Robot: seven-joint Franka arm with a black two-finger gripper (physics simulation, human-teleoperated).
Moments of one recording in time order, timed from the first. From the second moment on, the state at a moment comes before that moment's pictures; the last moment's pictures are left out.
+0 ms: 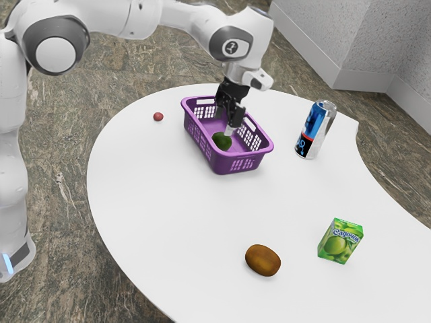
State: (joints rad) arm 0.26 0.11 -0.09 -1.67 -0.04 1.71 0.15
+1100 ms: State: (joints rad) arm 0.31 0.24 -0.08 -1.75 0.06 1.96 0.06
